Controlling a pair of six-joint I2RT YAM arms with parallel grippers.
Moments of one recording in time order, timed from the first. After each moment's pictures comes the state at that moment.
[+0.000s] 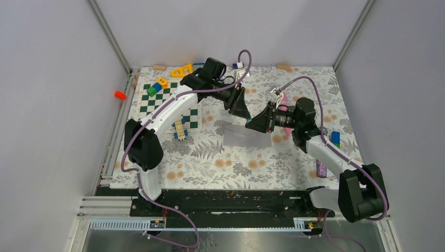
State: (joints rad) left arm -0.59 1.87 1.80 -0.69 1.03 -0.01; right arm 0.28 1.26 0.68 0.51 -1.07 0.58
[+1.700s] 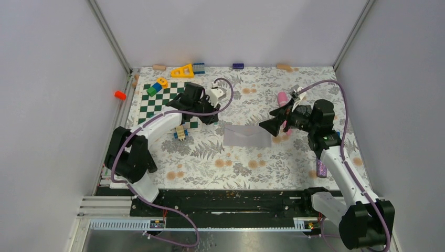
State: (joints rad) left arm -0.47 1.66 1.20 -0.35 0.45 0.28; right arm 0.13 1.00 0.71 0.06 -0.87 0.18
